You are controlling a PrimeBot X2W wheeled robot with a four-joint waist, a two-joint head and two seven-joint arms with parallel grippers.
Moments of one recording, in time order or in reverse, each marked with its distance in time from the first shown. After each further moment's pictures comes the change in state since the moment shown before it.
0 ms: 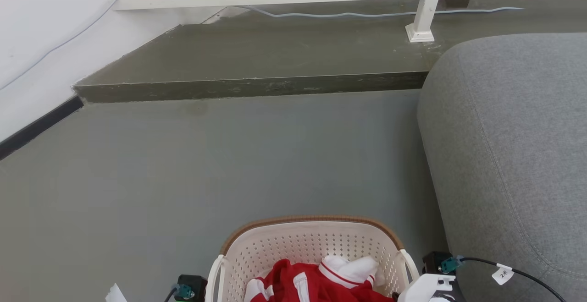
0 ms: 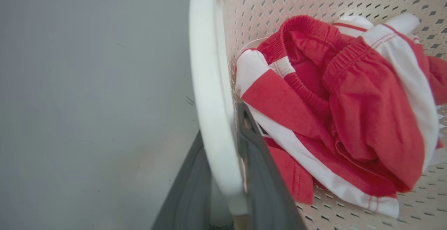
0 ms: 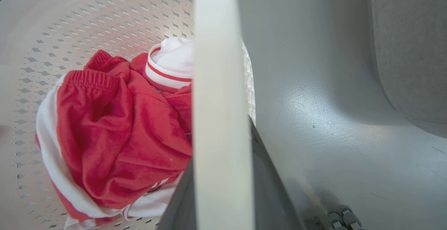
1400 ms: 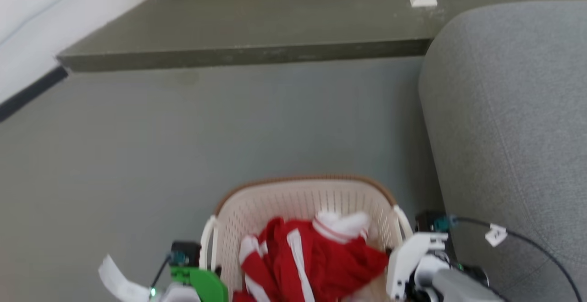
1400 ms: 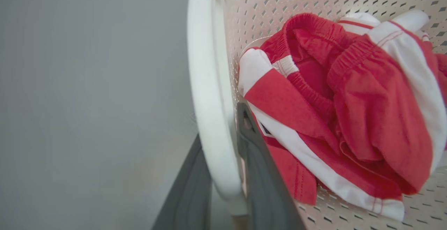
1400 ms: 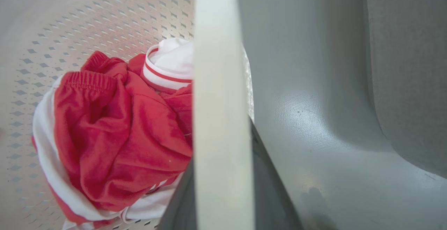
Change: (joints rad) left arm -0.078 0.010 -0.009 -0.024 -0.026 0.036 -0.018; right arm -0.118 -0.009 0.077 -0.014 0.054 -0.048 -0.018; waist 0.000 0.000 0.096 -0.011
